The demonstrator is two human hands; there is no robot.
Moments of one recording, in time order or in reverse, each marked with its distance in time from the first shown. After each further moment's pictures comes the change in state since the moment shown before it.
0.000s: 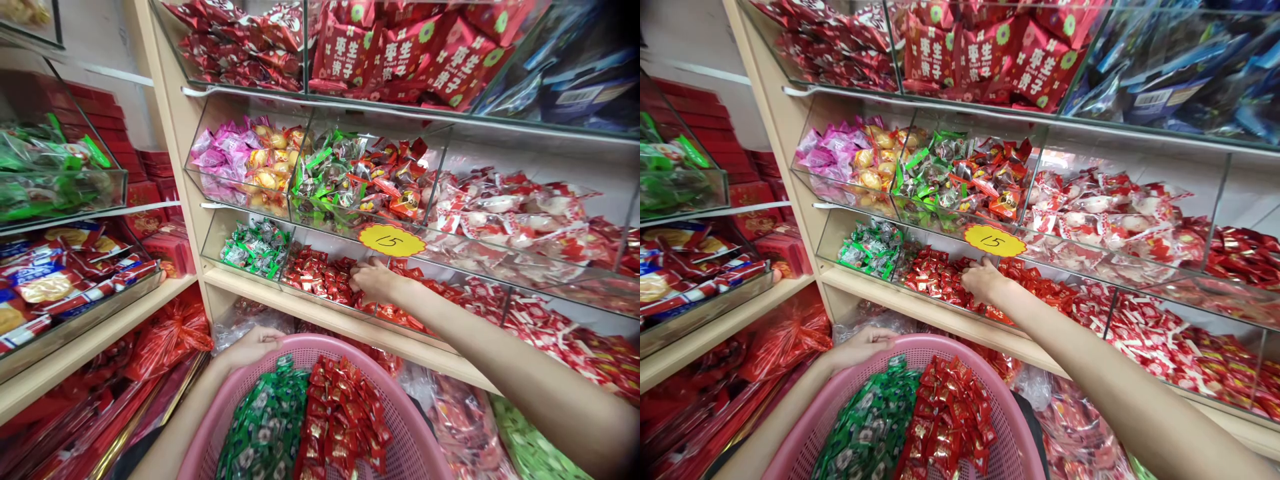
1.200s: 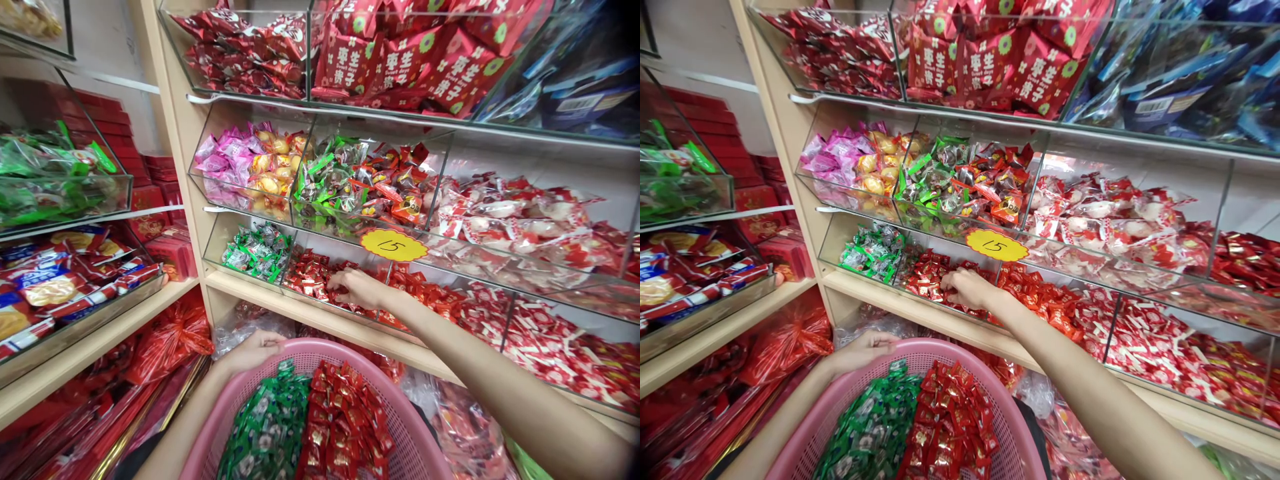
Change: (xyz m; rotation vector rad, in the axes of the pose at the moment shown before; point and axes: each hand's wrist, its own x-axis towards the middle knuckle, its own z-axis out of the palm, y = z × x) left_hand -0.002 0.001 0.001 0.028 0.015 -0.006; right_hand 0.029 -0.001 0.027 0.429 0.331 -0.197
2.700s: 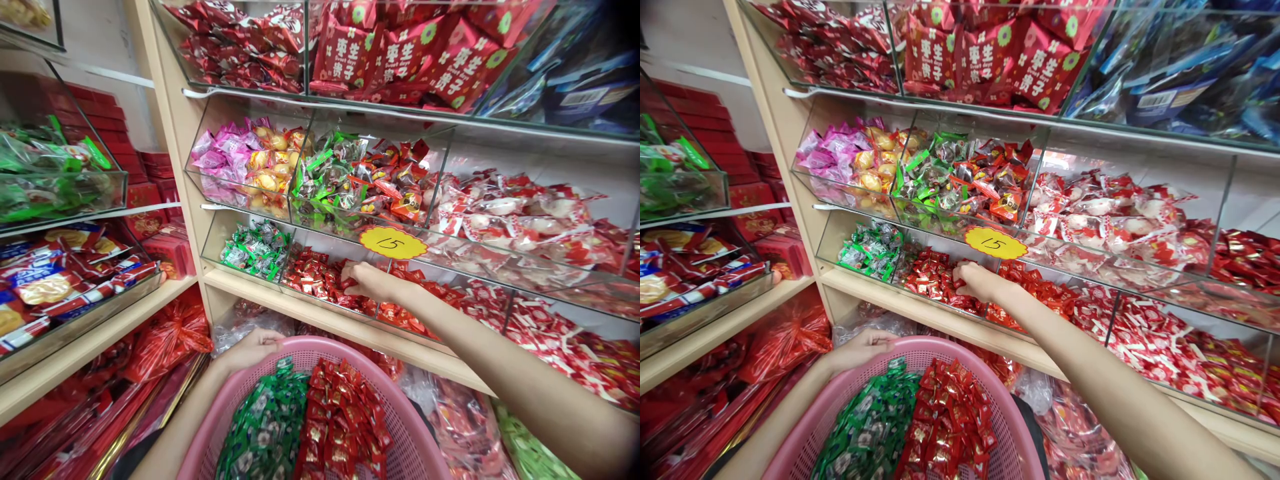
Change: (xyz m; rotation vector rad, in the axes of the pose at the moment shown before) left_hand 0.003 -0.003 0.001 -0.021 -0.012 -0.008; right_hand -0.009 0.009 -0.014 -0.046 -0.029 0.061
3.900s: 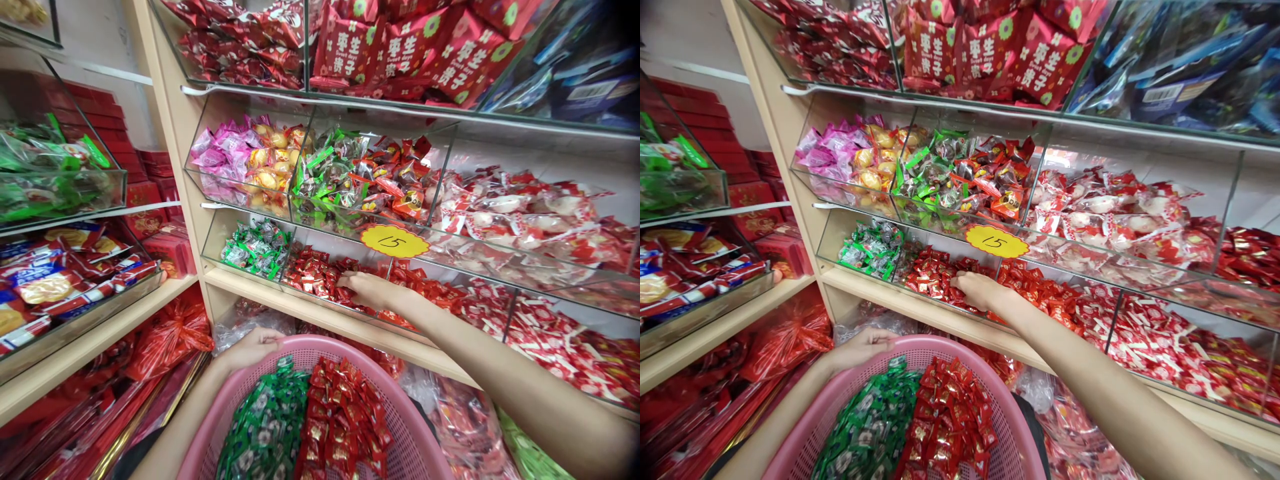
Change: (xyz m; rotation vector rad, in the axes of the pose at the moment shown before) left_hand 0.000 0.000 -0.001 0.001 0.020 -0.010; right_hand -0.006 -0.014 0.007 -0.039 -0.134 0.010
